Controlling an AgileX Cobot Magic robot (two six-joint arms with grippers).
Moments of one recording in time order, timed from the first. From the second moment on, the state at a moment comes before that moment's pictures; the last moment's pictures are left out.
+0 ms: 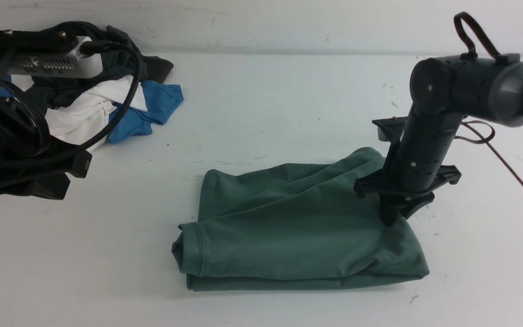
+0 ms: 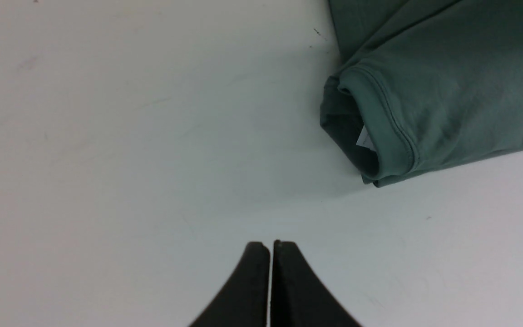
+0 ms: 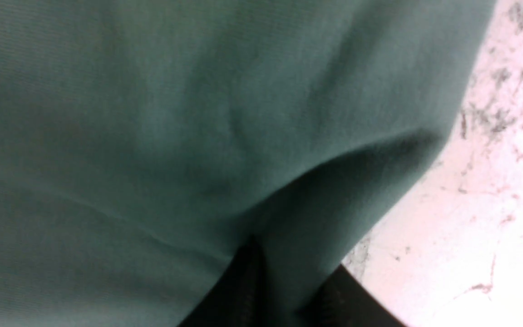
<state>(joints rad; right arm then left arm) 0.30 2.07 -1.58 0.09 1.22 0.04 -0.16 1.22 -1.19 -0.13 1.19 0.02</state>
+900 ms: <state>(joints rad) 0.30 0.55 -0.84 -0.13 0.66 0.16 -0.16 0.89 -1.19 -0.13 1.20 0.02</state>
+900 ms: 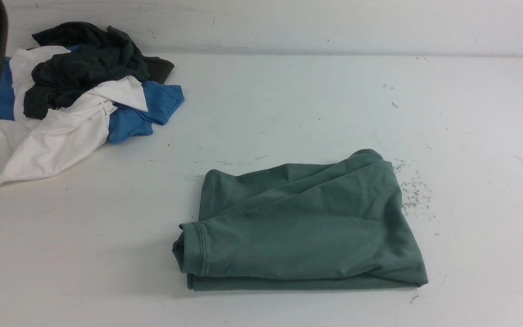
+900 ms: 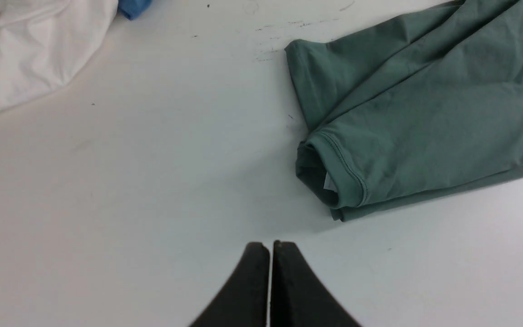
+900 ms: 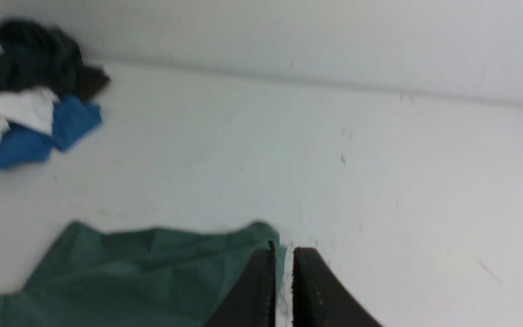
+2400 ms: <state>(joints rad) 0.45 2.10 -1.92 0.08 1.24 -0.29 -0.16 1.18 -1.19 -0.16 1.08 0.13</state>
